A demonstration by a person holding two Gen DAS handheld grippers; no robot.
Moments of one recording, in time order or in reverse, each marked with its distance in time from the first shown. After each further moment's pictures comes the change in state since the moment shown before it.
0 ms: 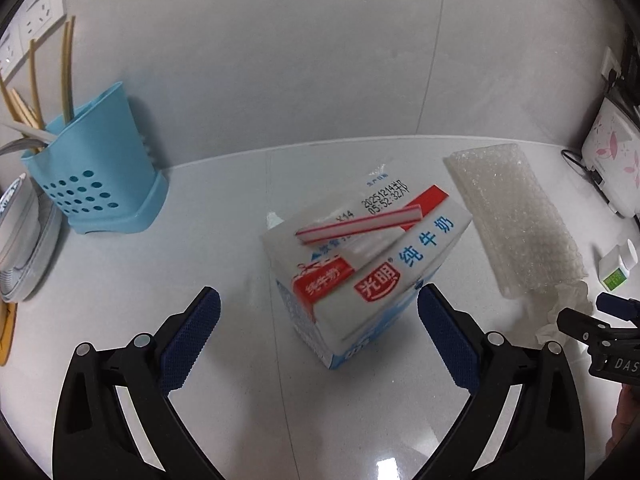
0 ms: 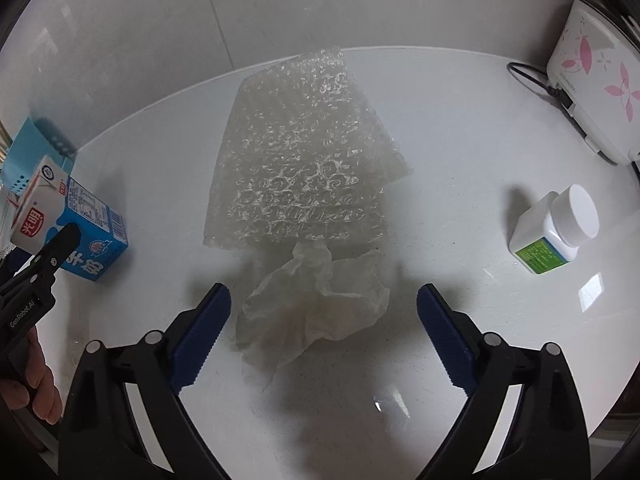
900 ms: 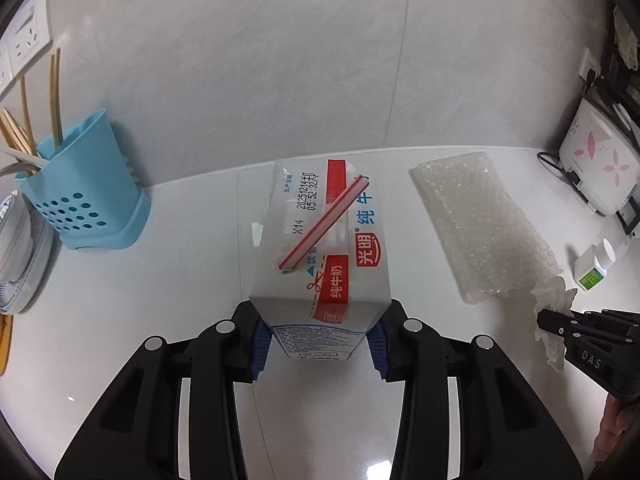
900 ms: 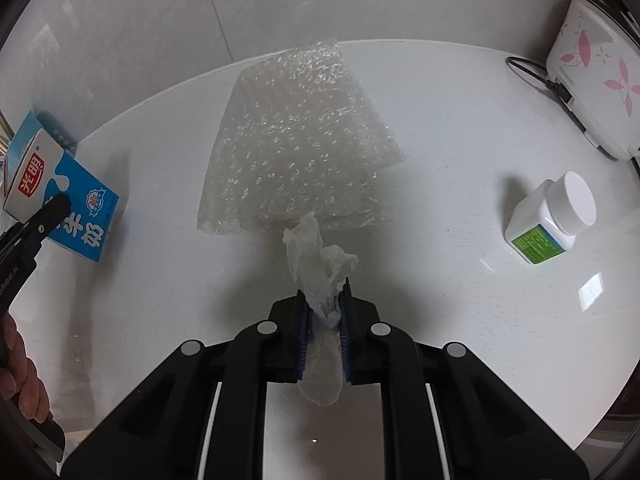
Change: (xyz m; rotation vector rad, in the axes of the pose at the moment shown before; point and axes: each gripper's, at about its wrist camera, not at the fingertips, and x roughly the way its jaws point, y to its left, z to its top) left arm -0.025 -0.019 0.002 0.022 -0.039 -0.049; right arm -0.006 -0.005 -0.014 -0.013 0.007 0.006
